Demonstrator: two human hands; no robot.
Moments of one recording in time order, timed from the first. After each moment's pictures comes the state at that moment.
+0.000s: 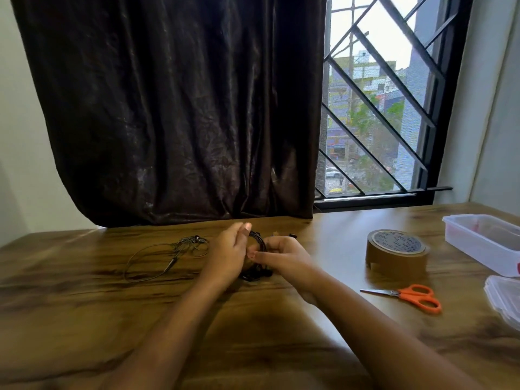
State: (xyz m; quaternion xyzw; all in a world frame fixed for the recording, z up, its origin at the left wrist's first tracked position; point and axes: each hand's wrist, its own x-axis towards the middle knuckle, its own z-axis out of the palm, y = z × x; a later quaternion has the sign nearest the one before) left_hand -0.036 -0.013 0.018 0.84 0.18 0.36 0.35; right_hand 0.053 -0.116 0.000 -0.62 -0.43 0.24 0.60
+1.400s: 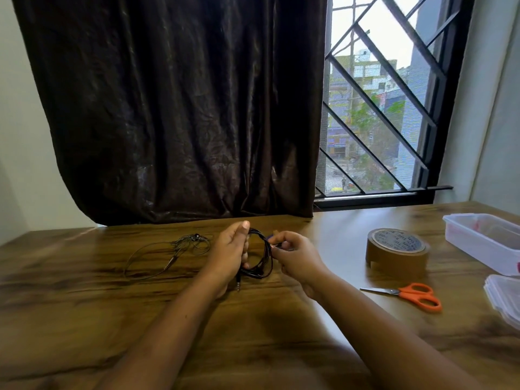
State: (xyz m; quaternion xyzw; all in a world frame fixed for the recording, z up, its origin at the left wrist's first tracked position) left_hand -0.031 -0.011 0.012 0.72 0.16 0.32 0.59; right_hand 0.073 -0.111 -0.014 -0.69 -0.32 0.17 0.62
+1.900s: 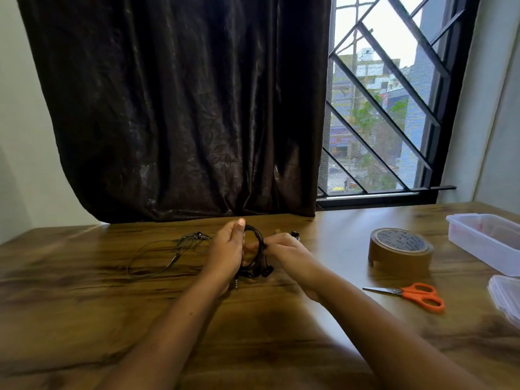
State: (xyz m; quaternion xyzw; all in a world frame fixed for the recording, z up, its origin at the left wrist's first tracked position) left_hand -0.030 -0.010 0.010 0.72 0.21 0.36 0.55; right_hand 0.059 -0.111 -0.003 -0.66 -0.41 0.26 0.58
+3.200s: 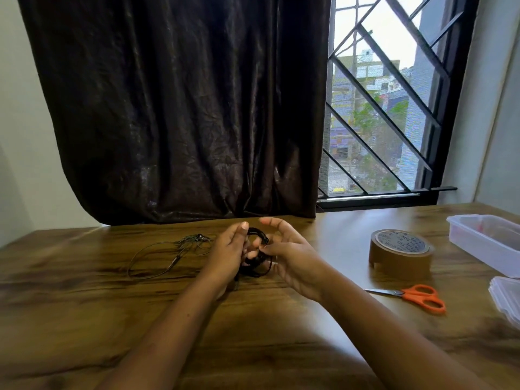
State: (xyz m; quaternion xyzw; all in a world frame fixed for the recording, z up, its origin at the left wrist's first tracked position) left_hand -0.032 -0.003 0.005 0.74 0.15 0.33 0.57; right_hand 0.048 -0.117 0.009 -0.45 -0.37 0.37 0.72
